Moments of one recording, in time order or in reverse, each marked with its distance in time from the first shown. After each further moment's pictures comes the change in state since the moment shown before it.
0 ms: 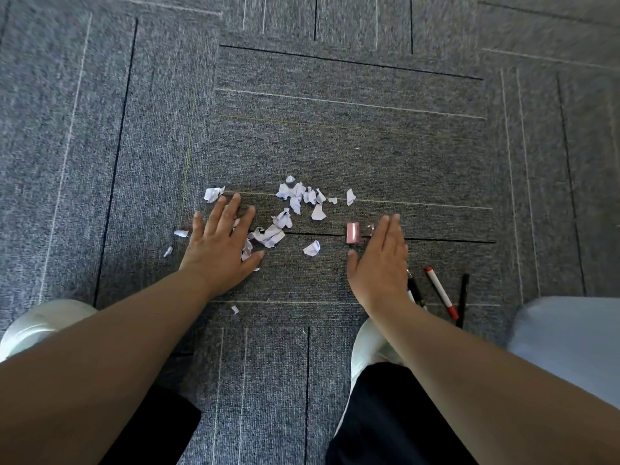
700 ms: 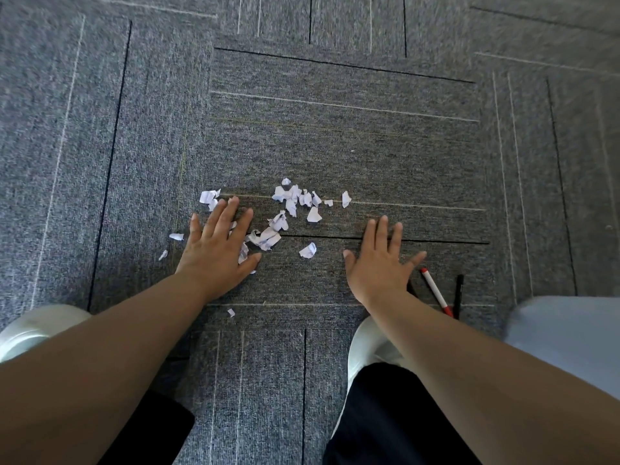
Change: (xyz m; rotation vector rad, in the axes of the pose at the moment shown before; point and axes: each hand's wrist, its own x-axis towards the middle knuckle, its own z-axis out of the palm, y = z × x) left_hand 0.000 0.001 0.000 -0.004 0.005 0.017; right_hand 0.010 0.002 -0.005 -0.160 -0.128 0.020
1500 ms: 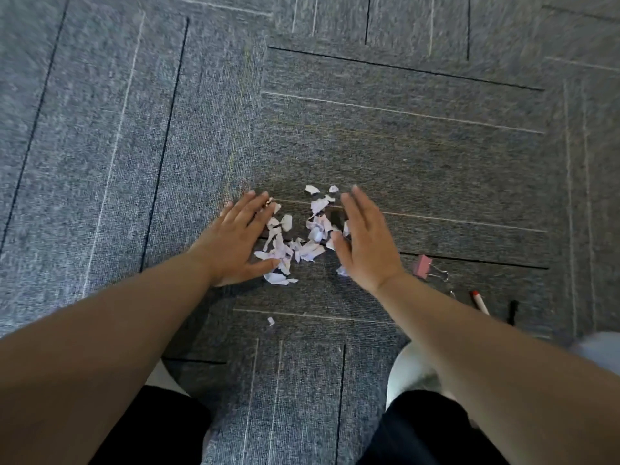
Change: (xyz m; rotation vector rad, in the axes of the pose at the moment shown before) left_hand 0.010 -0.055 -0.013 0.008 -0.056 0.168; right_hand 0.026 -0.067 -0.008 0.210 0.283 -0.602
